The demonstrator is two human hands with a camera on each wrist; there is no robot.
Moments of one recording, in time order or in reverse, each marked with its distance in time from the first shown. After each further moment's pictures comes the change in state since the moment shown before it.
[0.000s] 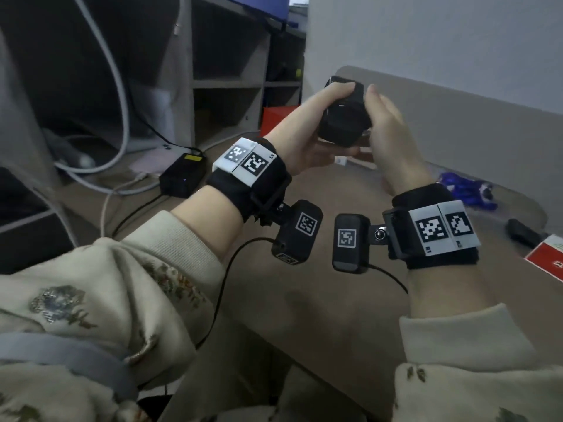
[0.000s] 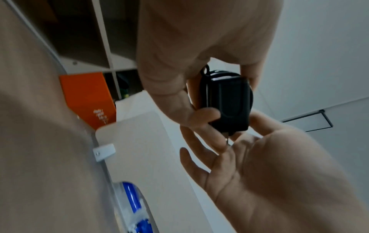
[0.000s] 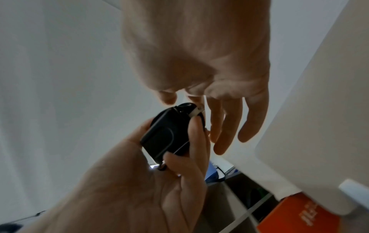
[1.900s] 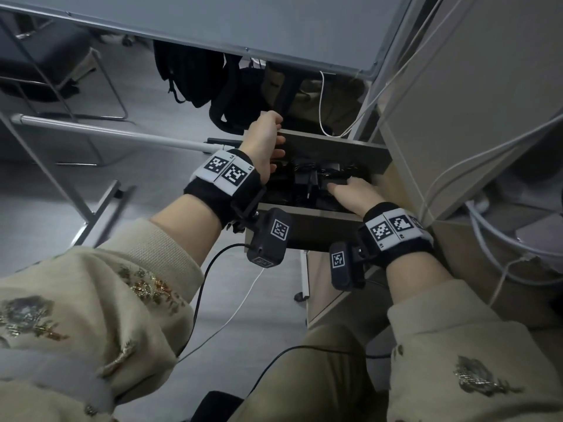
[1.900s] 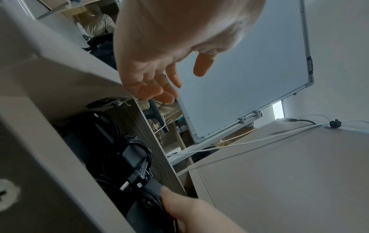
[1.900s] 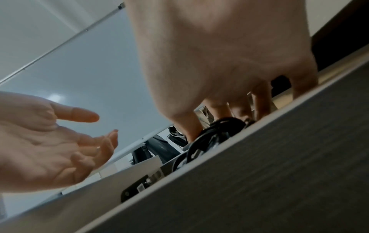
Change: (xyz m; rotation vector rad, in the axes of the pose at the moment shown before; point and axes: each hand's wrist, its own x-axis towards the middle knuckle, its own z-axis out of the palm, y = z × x) left_hand -0.306 0.028 -0.425 -0.064 1.587 -0.123; right_hand -0.082 0.021 0.545 -0.718 -1.190 -0.024
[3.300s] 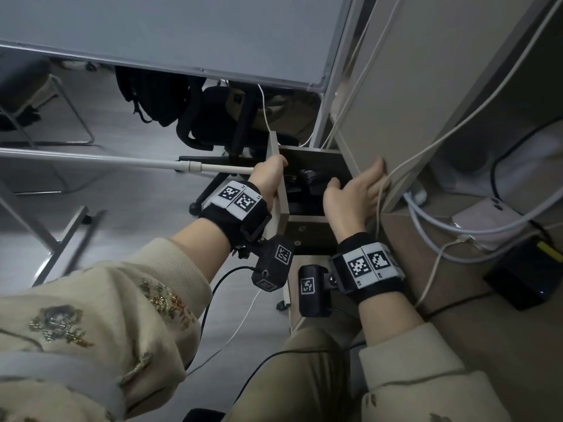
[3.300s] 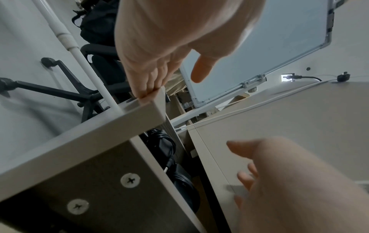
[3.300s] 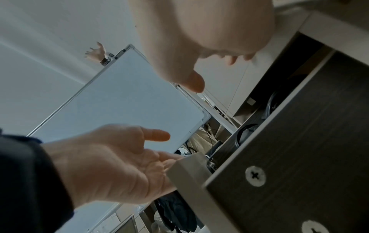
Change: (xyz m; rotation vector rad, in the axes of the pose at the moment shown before) left_hand 0.001 -0.044 0.071 -0.009 -0.132 -0.094; right_hand -0.055 0.024 -0.012 0.525 0.729 -0.020
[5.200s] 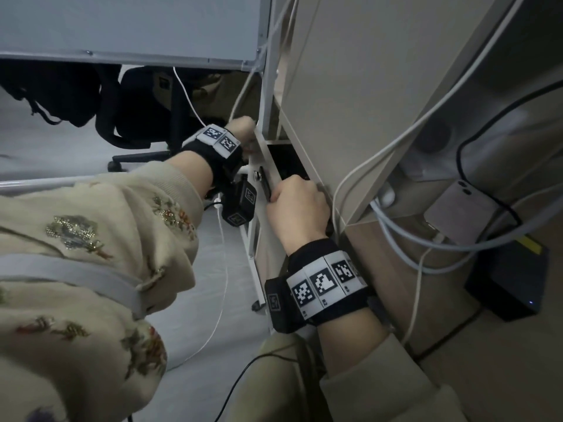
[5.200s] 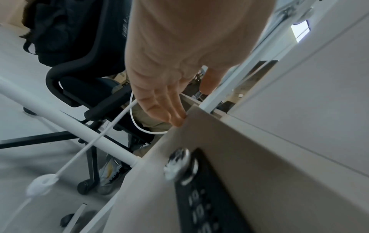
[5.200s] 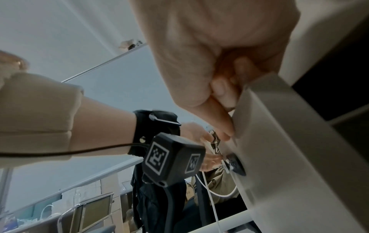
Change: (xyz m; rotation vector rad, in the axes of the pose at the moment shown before) left_hand 0.137 0.062 0.075 0.443 -0.111 0.020; right_hand 0.025 -0.010 0.003 -0.457 -0.364 -0.154
